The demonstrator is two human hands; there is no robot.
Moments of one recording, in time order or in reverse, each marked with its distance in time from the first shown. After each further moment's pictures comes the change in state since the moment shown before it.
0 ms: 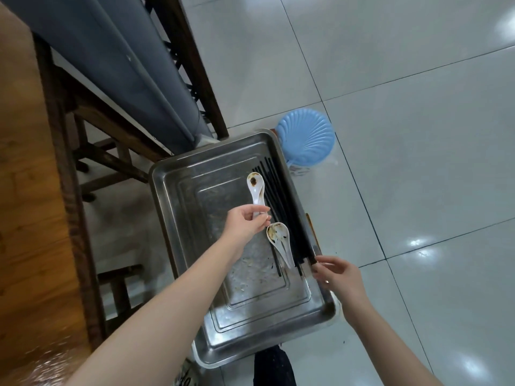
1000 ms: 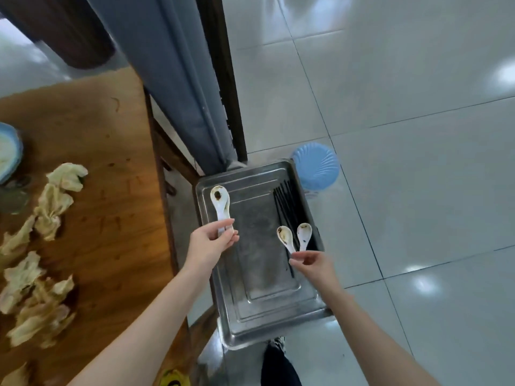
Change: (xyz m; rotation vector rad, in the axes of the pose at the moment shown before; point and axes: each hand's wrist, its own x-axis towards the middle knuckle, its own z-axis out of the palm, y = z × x) left_hand -0.141 0.052 -0.108 -0.009 0.231 0.117; right_hand -0.065 -0.055 0.059 -0.219 -0.158 -0.247
